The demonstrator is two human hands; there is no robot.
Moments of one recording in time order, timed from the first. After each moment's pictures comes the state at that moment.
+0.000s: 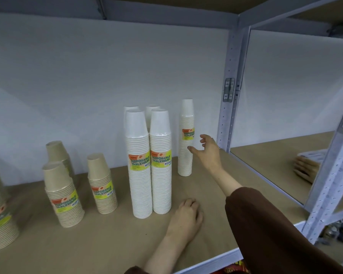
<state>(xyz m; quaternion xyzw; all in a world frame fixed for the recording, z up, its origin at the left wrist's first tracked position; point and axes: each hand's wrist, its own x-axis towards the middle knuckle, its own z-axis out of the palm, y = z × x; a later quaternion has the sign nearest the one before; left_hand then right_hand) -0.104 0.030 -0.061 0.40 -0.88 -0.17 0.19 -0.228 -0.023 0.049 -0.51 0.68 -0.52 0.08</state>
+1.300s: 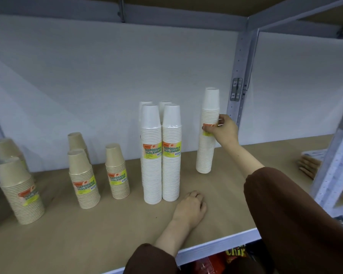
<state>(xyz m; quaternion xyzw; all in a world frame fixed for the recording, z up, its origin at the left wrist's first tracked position) -0.093 0.044 -0.047 0.42 -0.88 -0.20 0.13 -0.220 0.011 0.112 -0.48 0.66 -0.58 0.07</state>
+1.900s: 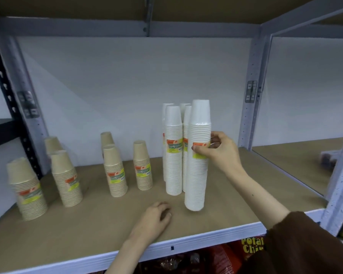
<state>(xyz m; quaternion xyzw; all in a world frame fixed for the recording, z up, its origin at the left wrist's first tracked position) 0.063 0.074 -0.053 0.49 -0.83 -0.17 0.20 -0.124 0.100 0.094 -0.54 0.59 -0.58 0.14</state>
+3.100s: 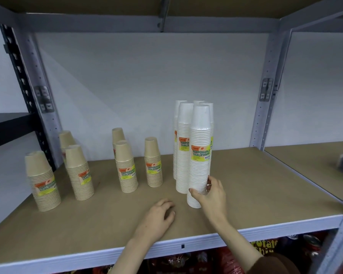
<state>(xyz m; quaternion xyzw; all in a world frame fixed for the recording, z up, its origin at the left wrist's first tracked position) 0.078 0.068 -0.064 0.49 -0.83 -0.16 0.23 -0.083 0.088 -0.030 -0.52 0.65 -0.54 0.15</state>
